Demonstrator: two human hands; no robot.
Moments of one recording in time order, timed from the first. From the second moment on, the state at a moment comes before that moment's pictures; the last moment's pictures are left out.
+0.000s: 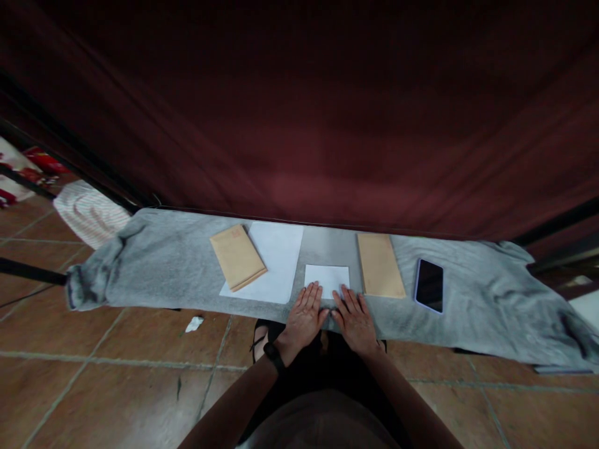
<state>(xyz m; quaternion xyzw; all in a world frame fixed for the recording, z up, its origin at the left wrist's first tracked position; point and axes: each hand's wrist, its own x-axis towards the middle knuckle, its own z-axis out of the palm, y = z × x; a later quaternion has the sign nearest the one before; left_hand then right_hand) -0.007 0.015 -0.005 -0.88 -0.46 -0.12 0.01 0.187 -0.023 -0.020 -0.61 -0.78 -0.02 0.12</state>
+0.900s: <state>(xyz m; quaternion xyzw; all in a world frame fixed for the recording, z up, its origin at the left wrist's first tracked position) 0.001 0.048 -0.015 -0.88 -0.46 -0.08 0.01 0.183 -0.022 -0.019 -0.62 -0.77 -0.01 0.15</state>
